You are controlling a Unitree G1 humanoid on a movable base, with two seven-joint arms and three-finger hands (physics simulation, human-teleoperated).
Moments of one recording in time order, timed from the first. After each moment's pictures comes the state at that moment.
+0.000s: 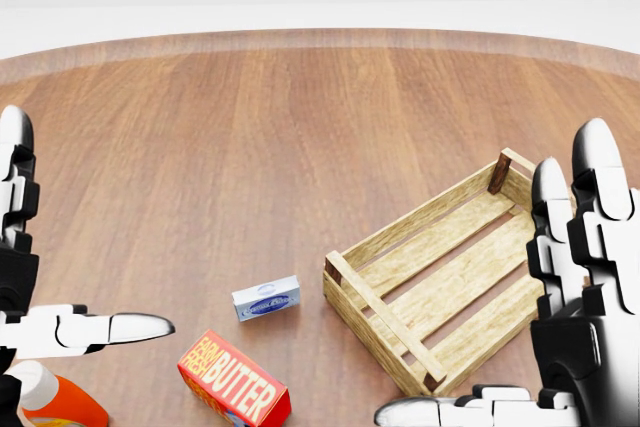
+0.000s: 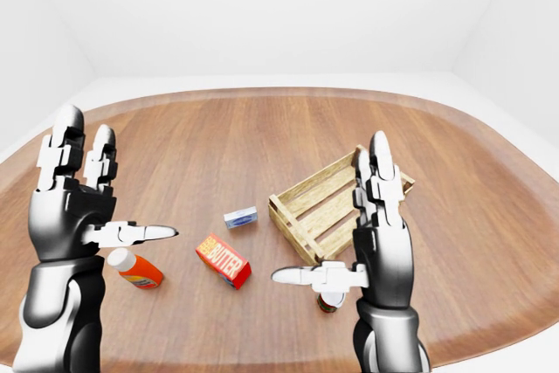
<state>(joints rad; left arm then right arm) 0.04 0.05 0.18 -0.64 -0.09 0.09 -0.11 0.34 -0.02 0.09 -0.88 -0.06 0.09 -0.03</state>
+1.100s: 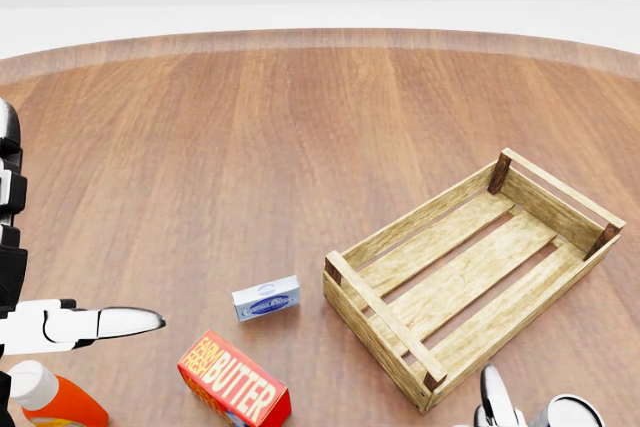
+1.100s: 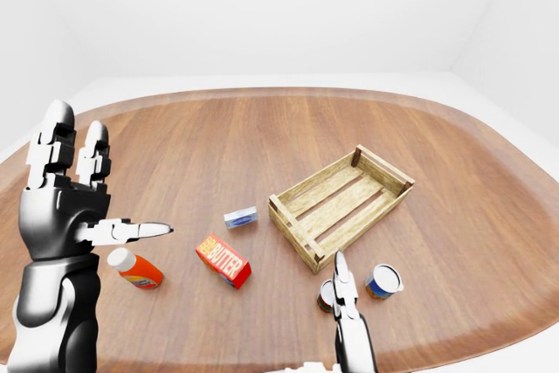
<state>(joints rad) 0.02 0.06 0.20 -0.64 -0.12 0.09 -0.10 0.81 -0.46 0.50 -0.70 0.03 0.01 -0.52</state>
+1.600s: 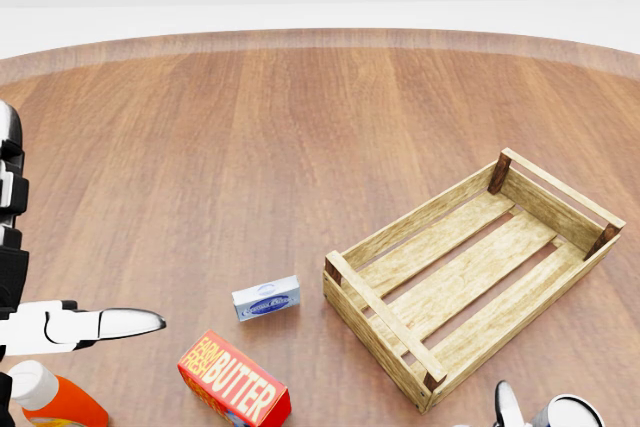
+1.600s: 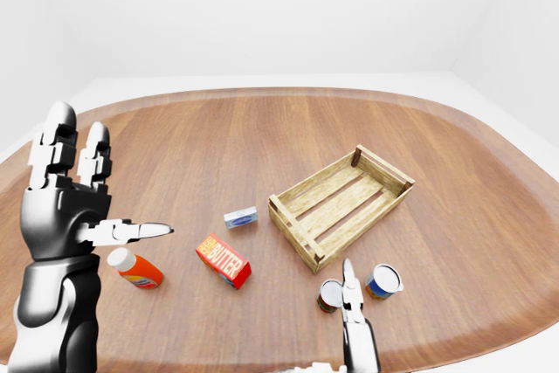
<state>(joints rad) 0.02 0.06 0.20 -0.63 -0.11 0.09 -0.11 0.80 -0.45 0.46 -0.56 0.03 -0.05 -0.52</state>
